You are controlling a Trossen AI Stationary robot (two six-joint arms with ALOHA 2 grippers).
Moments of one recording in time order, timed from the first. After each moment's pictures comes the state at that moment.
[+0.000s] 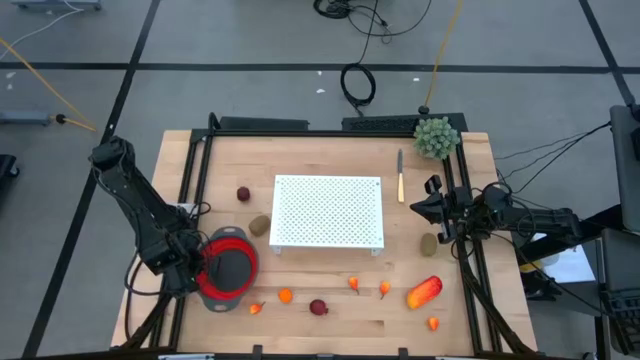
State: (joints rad) left arm -1.04 1.12 0.60 -1.05 0.06 -2.50; right arm -0.06 0.02 0.01 0.30 -0.13 0.17
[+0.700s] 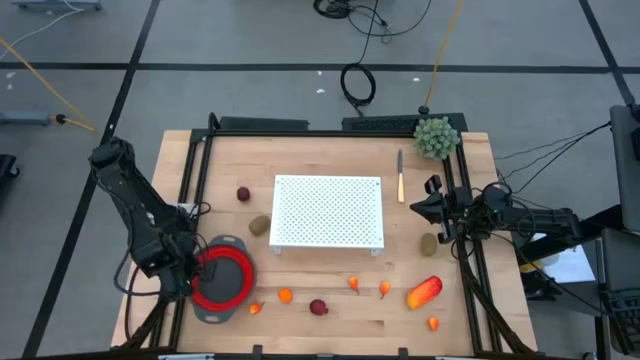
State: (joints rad) left arm -1.04 1.12 0.77 -1.18 0.12 -2.48; right arm -0.06 0.02 0.01 0.30 -0.13 0.17
